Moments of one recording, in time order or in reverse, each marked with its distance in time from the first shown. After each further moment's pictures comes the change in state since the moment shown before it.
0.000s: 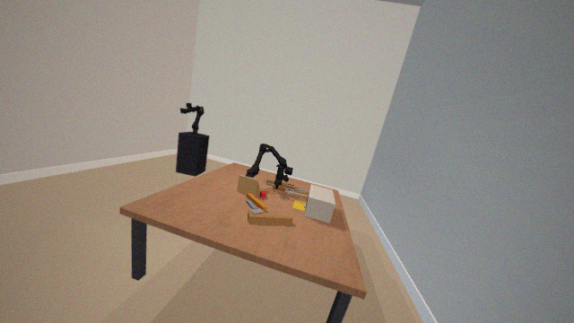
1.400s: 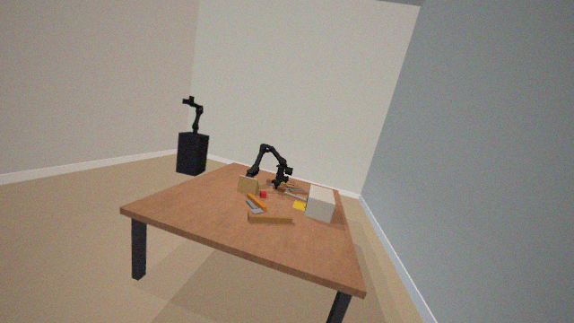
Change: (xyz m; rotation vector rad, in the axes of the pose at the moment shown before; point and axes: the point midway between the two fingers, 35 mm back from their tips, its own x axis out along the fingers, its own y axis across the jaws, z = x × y) arm 0.000 -0.002 0.001 0.339 0.001 0.000
